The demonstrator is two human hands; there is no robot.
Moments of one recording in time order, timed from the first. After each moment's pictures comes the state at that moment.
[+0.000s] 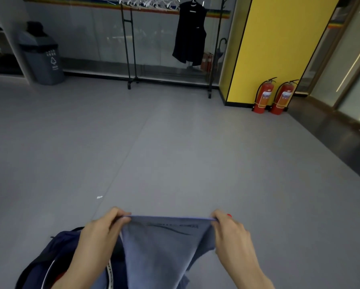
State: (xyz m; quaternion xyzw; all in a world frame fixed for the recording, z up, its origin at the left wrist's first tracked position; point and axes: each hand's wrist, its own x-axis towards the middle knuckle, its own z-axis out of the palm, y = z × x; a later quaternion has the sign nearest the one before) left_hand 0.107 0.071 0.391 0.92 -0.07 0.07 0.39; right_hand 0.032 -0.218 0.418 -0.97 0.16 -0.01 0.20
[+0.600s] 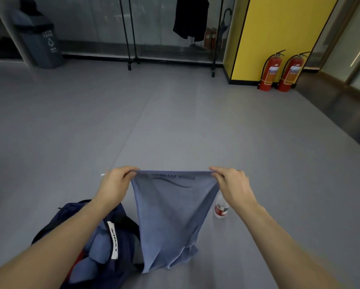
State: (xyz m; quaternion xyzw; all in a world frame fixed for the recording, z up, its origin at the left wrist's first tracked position) left_hand 0.163 0.043 0.357 0.93 -0.10 0.03 0.35; right_hand 0.079 -0.273 0.380 -0.96 0.09 -0.09 0.24
